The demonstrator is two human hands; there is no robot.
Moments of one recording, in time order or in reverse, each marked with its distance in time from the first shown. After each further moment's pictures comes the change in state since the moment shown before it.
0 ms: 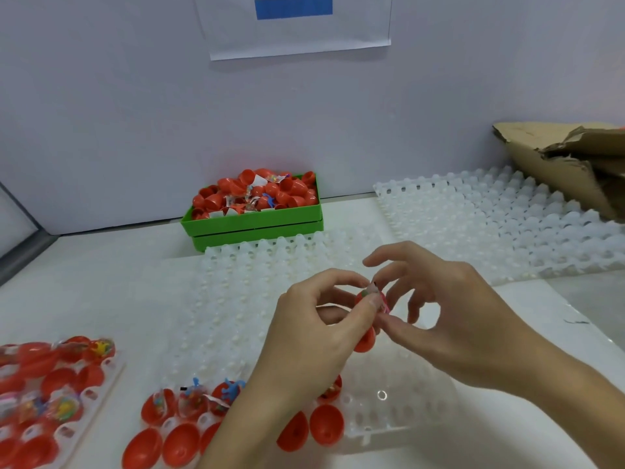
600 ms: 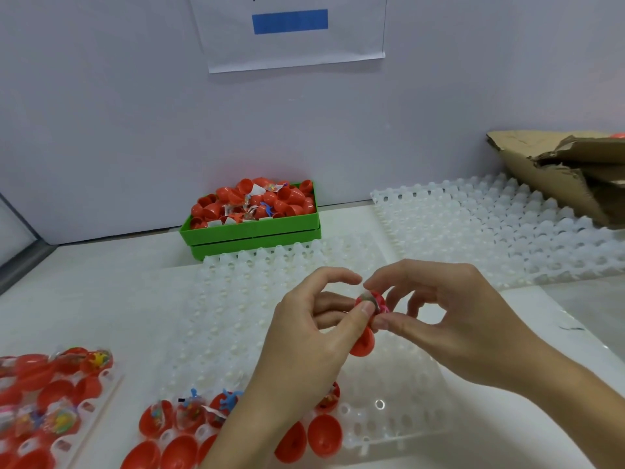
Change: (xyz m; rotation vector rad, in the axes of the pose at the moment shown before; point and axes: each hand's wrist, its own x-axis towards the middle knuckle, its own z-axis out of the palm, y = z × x) left_hand 0.000 0.000 -0.002 -0.069 -0.018 0.024; right_hand 0.002 0.005 -0.008 0.093 0.017 0.001
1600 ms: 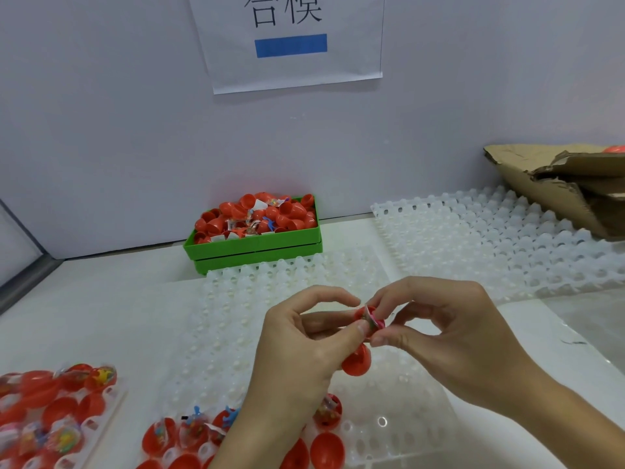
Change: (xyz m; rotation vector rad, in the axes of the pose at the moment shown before) left_hand -0.001 0.011 -0.002 -0.094 0.100 -0.053; right_hand 0.000 -0.001 0.008 0.159 0.130 -0.092
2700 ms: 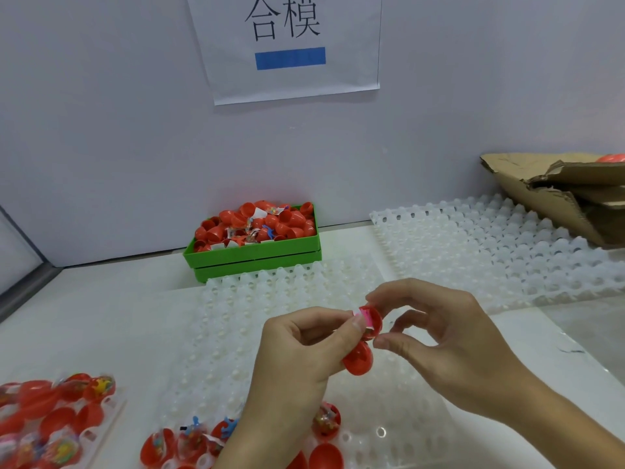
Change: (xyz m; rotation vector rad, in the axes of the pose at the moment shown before) left_hand 0.003 -0.007 0.003 -0.076 0.019 -0.059; right_hand -0.002 0.013 -0.003 0.014 -0.012 0.053
